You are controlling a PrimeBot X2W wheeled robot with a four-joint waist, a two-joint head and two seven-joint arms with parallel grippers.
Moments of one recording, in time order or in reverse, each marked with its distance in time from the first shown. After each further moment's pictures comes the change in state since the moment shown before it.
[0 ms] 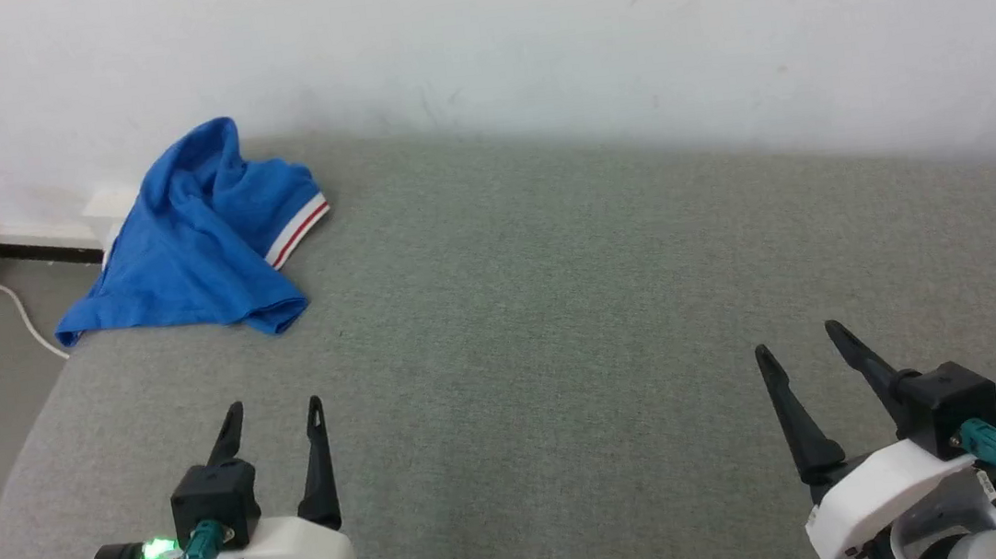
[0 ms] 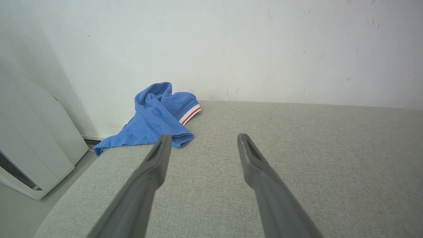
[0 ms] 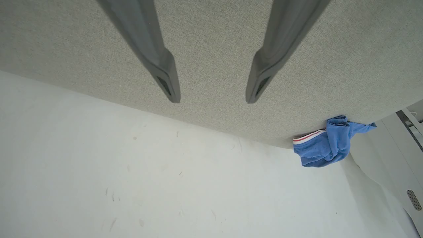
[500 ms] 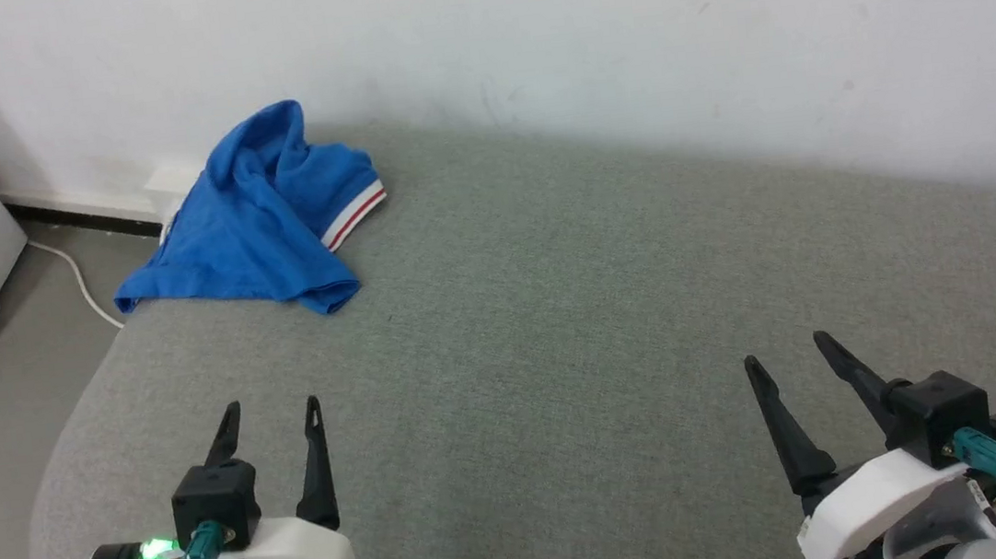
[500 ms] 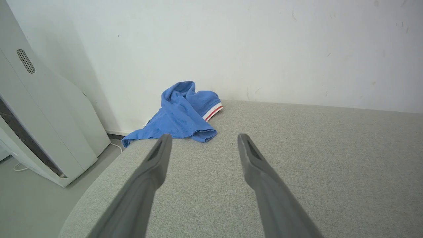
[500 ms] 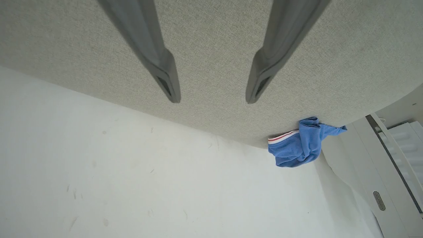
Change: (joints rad) left arm 0.000 0.015 -0.012 0.000 0.000 0.017 -0.007; right arm 0.013 0.000 0.021 -0.003 0.025 0.000 0.001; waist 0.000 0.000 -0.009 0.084
